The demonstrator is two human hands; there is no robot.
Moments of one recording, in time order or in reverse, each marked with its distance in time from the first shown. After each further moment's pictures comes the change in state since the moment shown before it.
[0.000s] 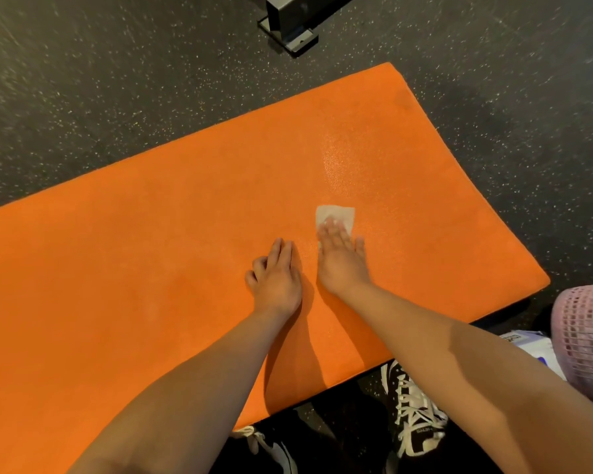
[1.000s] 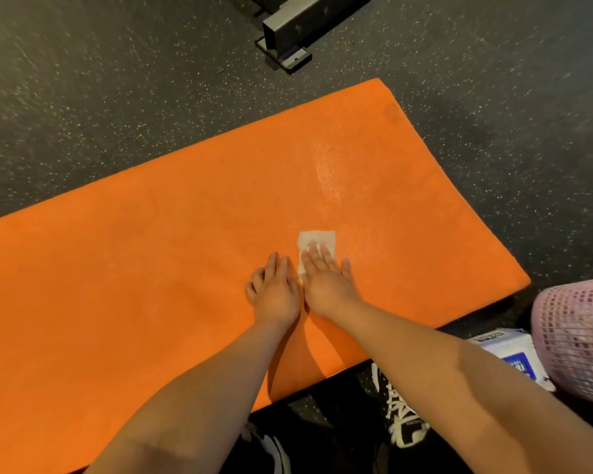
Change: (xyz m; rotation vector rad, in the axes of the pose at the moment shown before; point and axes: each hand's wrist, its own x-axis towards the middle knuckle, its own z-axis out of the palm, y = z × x) left_hand -0.022 0.006 0.008 0.016 -0.003 -0.047; right_hand -0.038 -0.008 0.006 -0.072 -0.205 -0.054
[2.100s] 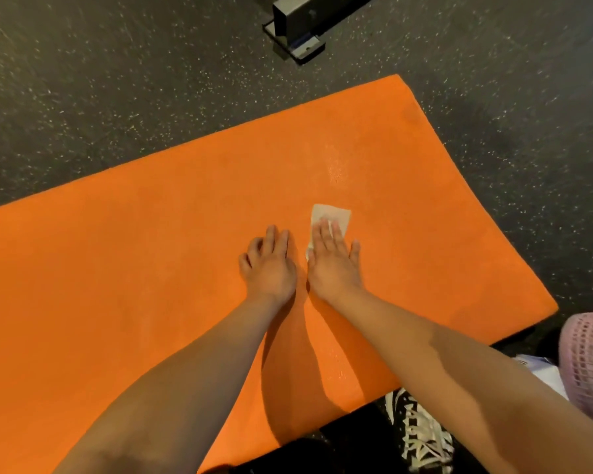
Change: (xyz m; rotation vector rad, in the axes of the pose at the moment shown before) left_hand 0.081 -0.002 -0.027 0.095 0.024 0.077; right_hand 0.069 -0.007 -0.022 0.031 0.191 0.060
